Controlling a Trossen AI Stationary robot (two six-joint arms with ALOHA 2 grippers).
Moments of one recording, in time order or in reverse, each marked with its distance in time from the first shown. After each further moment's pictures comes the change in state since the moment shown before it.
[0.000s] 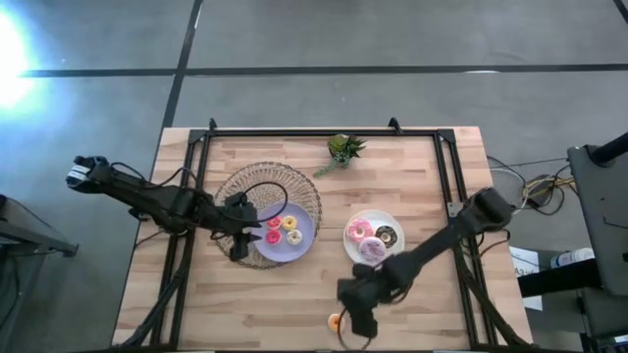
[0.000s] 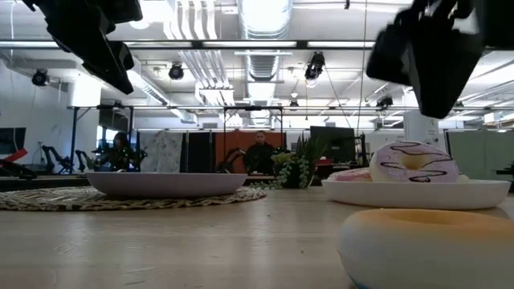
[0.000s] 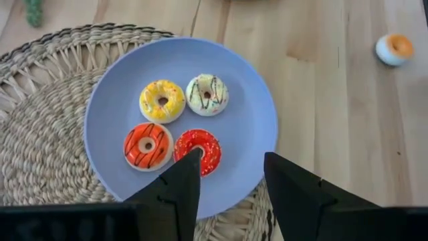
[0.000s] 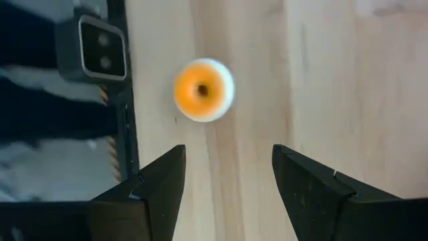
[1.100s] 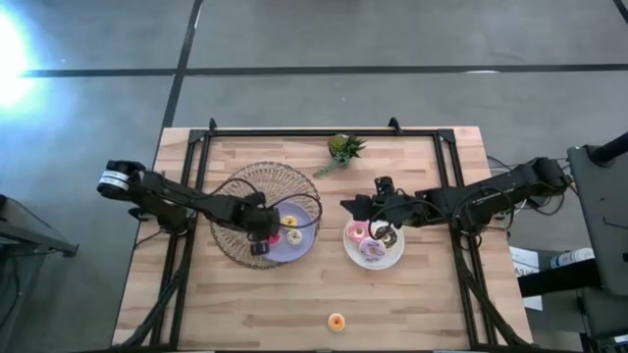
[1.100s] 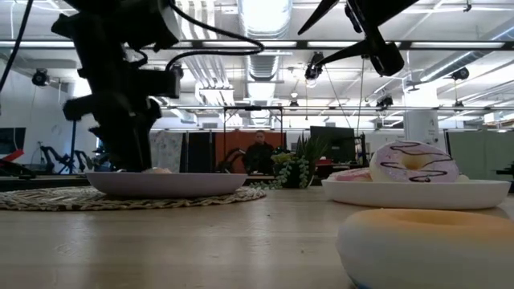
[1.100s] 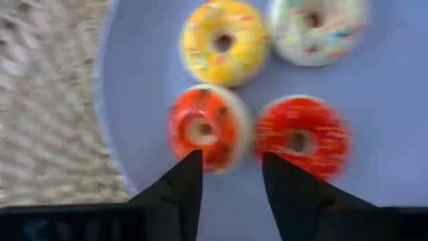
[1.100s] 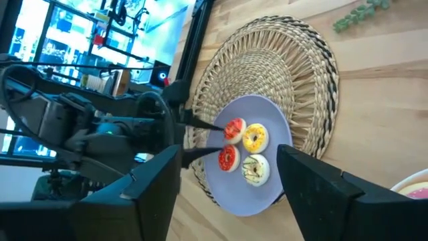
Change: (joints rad) left arm 0.138 0.425 0.008 0.064 -0.067 0.191; right arm -0.345 -0.615 -0.497 0.460 0.612 0.676
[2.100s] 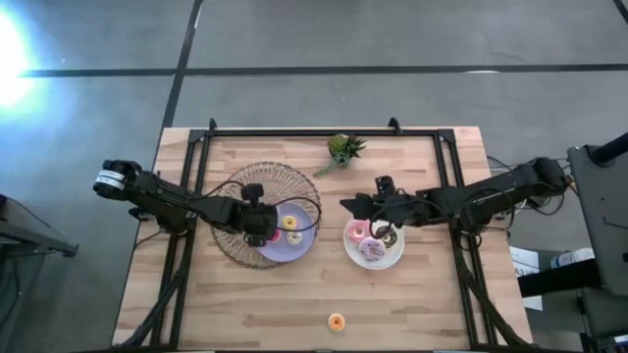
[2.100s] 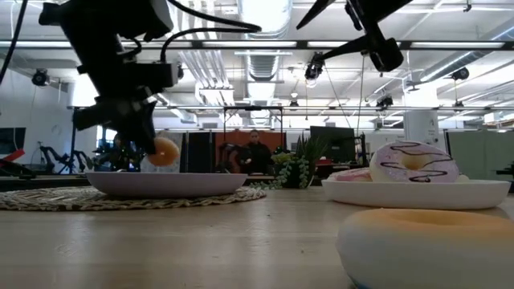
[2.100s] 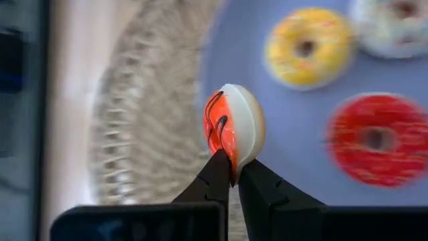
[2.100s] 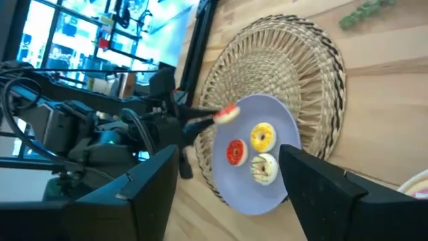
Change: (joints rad) left arm -0.040 -0.037 0.011 -0.063 -0.302 0.121; right arm 0.001 -0.004 0.012 0.001 -0.002 0.026
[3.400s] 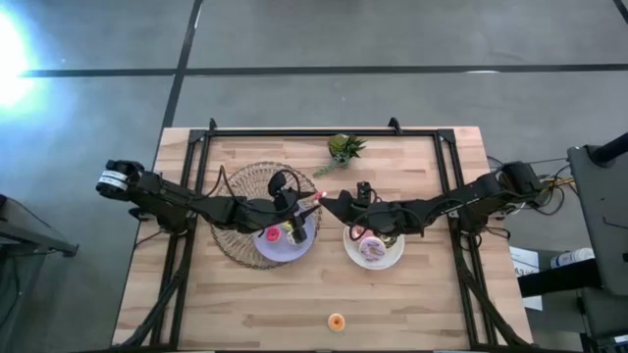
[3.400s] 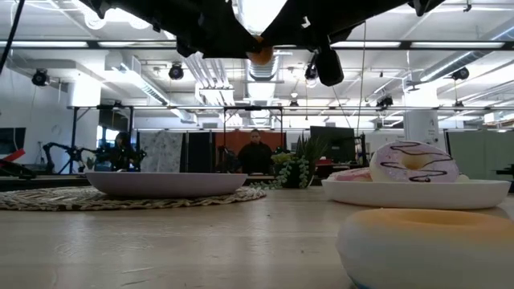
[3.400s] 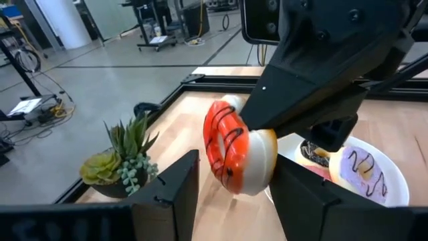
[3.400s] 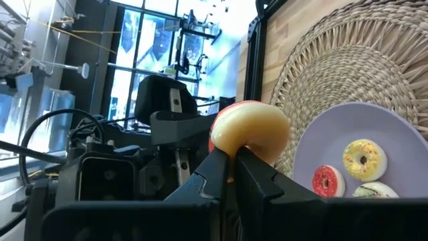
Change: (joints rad) left arm 0.002 0.029 0.038 0.987 -0.066 0.099; right arm -0.004 0.279 0.000 0.571 0.120 0.075
